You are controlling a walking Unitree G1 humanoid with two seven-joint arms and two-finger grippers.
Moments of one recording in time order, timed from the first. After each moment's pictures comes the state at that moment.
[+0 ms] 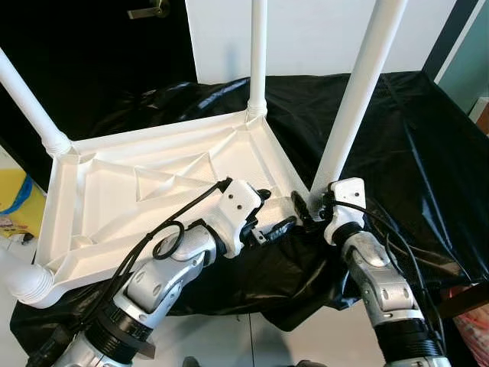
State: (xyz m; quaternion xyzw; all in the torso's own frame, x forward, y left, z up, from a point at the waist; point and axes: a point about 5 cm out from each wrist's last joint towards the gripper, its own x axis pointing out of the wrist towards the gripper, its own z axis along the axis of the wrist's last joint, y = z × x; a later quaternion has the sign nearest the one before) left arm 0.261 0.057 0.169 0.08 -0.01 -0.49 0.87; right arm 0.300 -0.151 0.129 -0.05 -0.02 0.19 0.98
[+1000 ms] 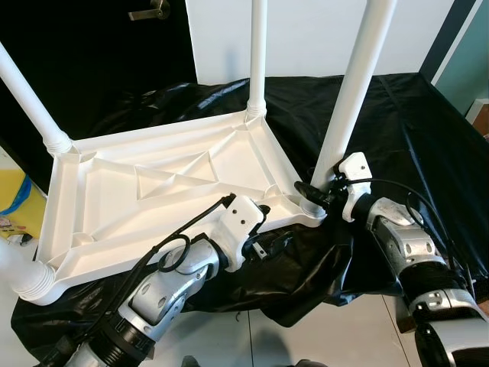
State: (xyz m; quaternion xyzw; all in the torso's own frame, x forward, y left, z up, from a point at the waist) left arm 0.253 0.056 0.146 0.08 0.02 -0.49 0.87; right arm 0.345 -0.167 0.143 -0.10 -0.01 0.36 0.93
